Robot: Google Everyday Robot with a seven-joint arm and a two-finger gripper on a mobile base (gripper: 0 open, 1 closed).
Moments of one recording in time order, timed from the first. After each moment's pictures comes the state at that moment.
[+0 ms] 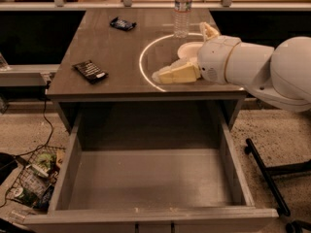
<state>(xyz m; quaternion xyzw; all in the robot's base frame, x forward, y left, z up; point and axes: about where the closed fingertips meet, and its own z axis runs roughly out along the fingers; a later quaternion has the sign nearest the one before) 0.585 -0.057 0.964 -0.40 0.66 0.16 0.62</state>
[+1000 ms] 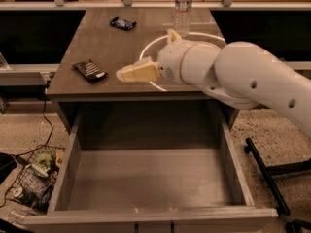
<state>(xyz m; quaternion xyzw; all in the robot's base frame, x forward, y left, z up) 0.605 0.021 0.946 -0.37 0.67 0.19 0.61</state>
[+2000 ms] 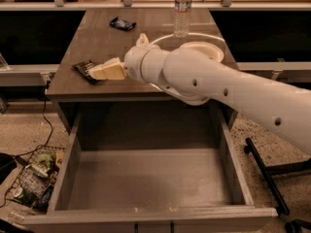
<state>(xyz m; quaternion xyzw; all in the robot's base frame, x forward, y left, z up) 0.650 0.103 0.916 -0.35 0.68 0.19 0.61</state>
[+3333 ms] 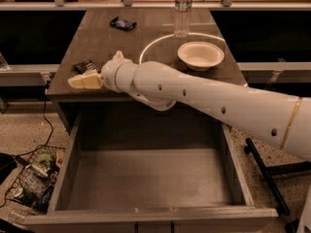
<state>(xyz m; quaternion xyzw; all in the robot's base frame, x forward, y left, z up) 0.680 0.183 0.854 -0.33 0.69 0.26 0.58</state>
